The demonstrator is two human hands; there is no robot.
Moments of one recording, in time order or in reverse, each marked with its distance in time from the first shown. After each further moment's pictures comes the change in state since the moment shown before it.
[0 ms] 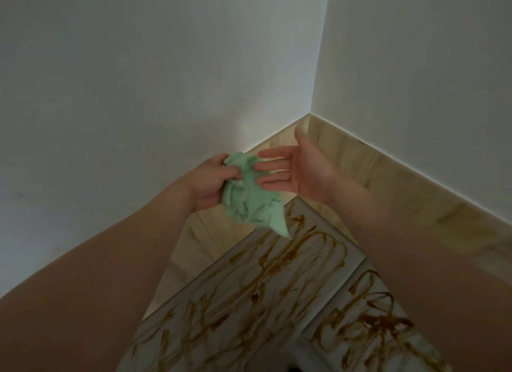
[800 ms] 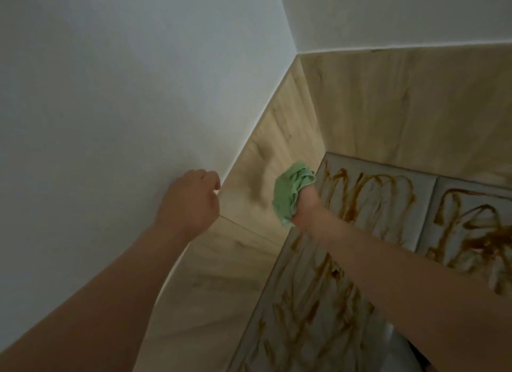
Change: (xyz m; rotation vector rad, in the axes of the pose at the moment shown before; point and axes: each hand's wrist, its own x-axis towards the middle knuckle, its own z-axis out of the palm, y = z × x) left_hand 0.012 -0.003 -0.091 1.851 0.066 0.540; right_hand 0.148 0.215 0.029 0.880 0.495 0.012
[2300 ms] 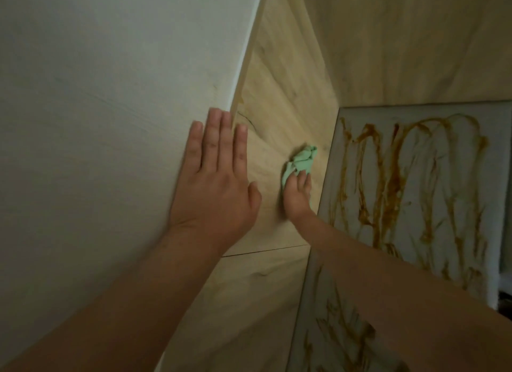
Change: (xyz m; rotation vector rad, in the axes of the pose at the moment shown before) left_hand 0.109 -0.005 0.127 0.699 0.019 0.286; right_hand 0.207 0.110 -0.002 -0.593 0.293 -0.218
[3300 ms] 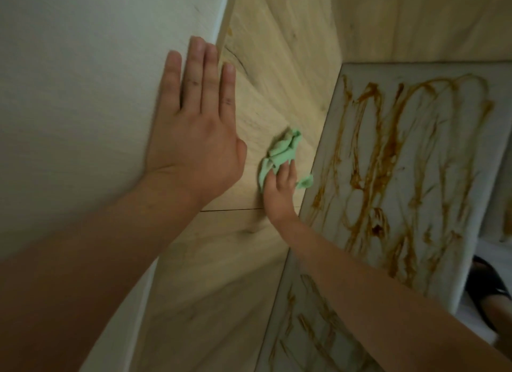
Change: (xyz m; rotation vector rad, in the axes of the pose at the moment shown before) left_hand 0.002 0.001 -0.003 0.058 -0.014 0.011; right_hand -0.069 0.056 0.022 0.194 -0.051 0.026
